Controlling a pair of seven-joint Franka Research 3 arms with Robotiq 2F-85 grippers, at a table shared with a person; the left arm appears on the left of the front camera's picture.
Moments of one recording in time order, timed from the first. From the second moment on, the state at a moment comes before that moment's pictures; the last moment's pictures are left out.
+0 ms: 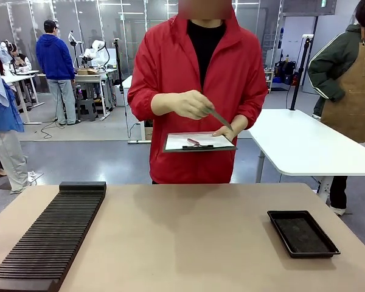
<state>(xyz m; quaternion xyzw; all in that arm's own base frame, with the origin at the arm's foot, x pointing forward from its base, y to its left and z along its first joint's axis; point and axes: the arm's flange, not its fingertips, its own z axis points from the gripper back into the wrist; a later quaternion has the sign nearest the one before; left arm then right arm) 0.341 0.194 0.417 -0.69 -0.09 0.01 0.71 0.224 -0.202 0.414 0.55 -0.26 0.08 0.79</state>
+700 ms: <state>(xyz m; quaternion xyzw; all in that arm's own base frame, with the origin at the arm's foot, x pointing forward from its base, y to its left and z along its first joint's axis) 0.341 0.194 0.417 -0.69 -0.09 0.01 0.71 0.225 -0.202 0.414 0.55 -0.26 0.08 0.79</state>
